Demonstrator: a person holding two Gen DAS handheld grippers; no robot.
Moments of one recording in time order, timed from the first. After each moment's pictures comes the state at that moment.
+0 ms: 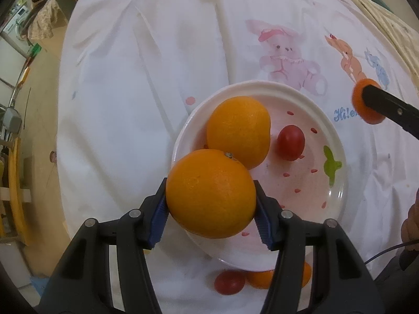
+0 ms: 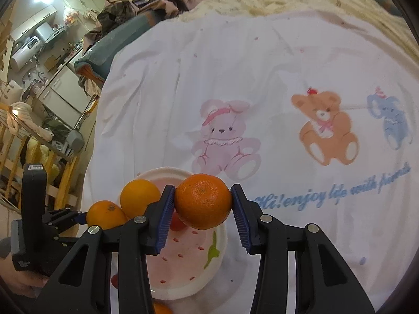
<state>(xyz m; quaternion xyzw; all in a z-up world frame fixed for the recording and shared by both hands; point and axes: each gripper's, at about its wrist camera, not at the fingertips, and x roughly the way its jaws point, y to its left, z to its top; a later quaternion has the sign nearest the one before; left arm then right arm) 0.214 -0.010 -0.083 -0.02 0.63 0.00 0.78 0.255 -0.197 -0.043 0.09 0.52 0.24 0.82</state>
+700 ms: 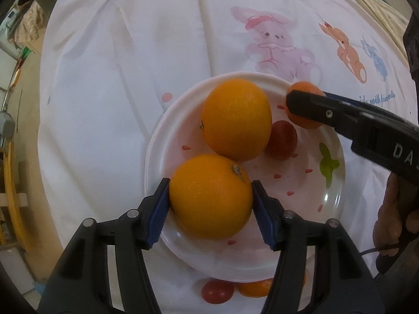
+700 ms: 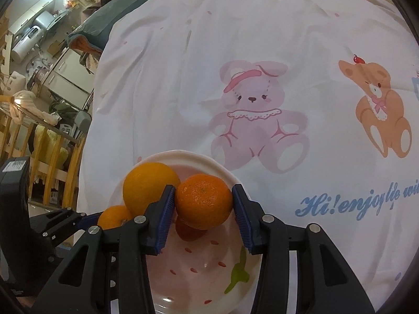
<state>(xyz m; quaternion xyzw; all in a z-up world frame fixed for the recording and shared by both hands) 0.223 -0.020 -0.094 -0.02 0.64 -0.01 0.76 0.275 -0.156 -0.089 0.08 0.57 0.27 0.77</state>
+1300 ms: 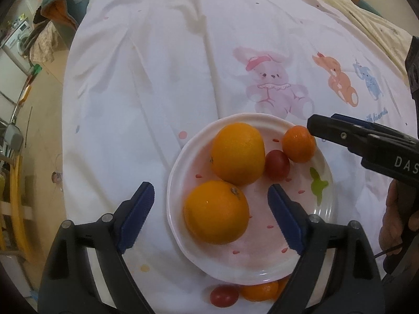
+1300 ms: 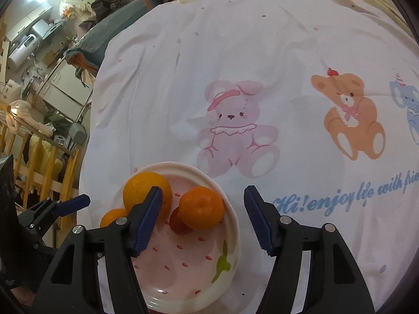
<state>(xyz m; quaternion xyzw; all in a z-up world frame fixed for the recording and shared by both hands) 0.217 -0.018 -0.059 -0.01 0.58 -0.01 0.81 0.268 -0.183 -0.064 0.09 0.54 0.24 0.80</state>
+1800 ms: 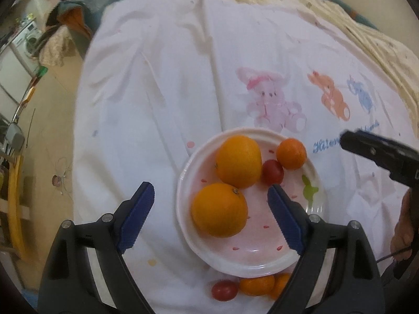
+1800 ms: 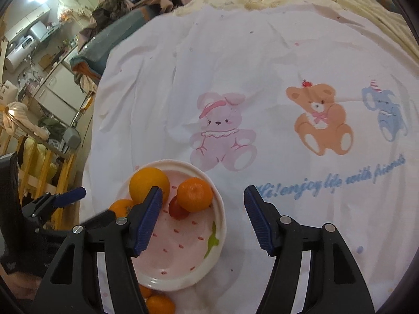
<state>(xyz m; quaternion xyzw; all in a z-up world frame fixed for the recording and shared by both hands) 0.201 -0.007 -0.030 -0.02 0.54 0.00 0.84 0.240 -0.209 -0.025 0.09 0.52 0.21 0.82</state>
